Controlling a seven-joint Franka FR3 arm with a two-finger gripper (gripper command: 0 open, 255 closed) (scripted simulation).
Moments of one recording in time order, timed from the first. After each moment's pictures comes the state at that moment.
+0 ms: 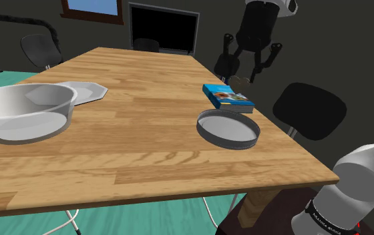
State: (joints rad) arm -0.26 -0.55 0.43 -1.92 0.43 1.40 1.26
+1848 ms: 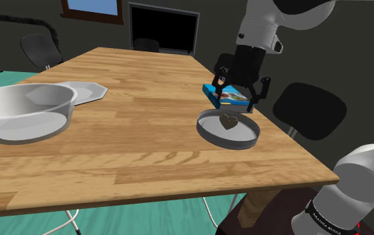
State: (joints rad) arm -0.25 -0.62 0.46 -2.20 0.47 1.60 1.19
